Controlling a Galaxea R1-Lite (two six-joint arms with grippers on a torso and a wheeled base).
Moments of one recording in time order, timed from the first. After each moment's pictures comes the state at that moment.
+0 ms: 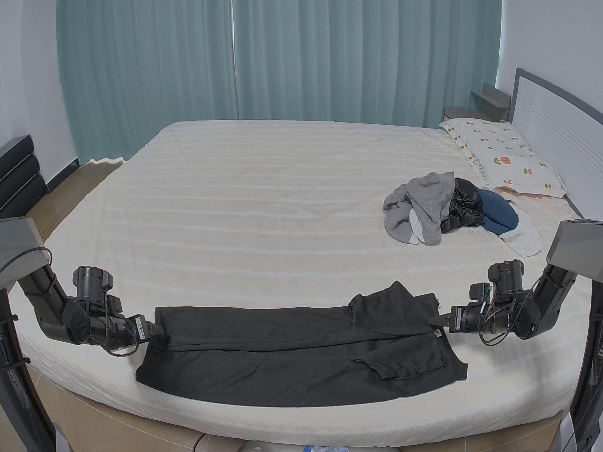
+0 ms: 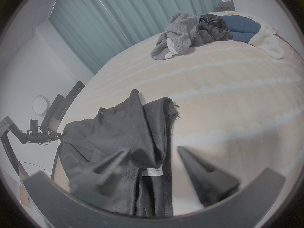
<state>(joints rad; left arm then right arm) 0.13 2.13 -0.59 -0.58 -0.20 -0.29 0.05 2.27 -0.68 -0.82 0.37 0.19</state>
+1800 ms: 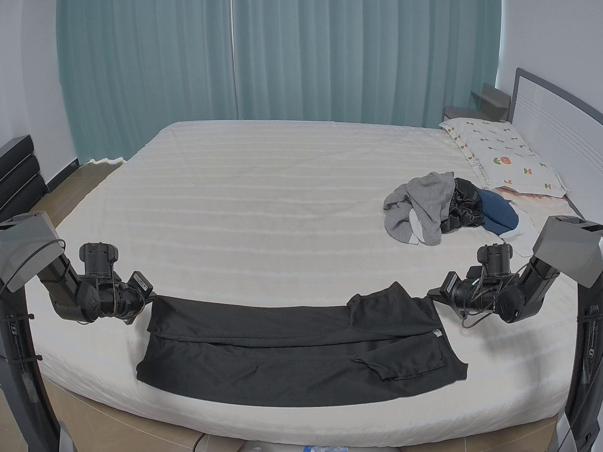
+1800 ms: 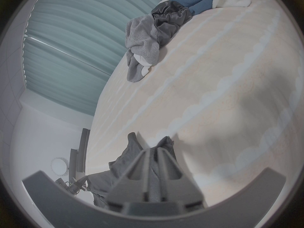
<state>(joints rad) 0.15 2.26 -0.86 -0.67 -0.26 -0.82 0.06 2.38 -0.92 -0.81 0.36 0.77</state>
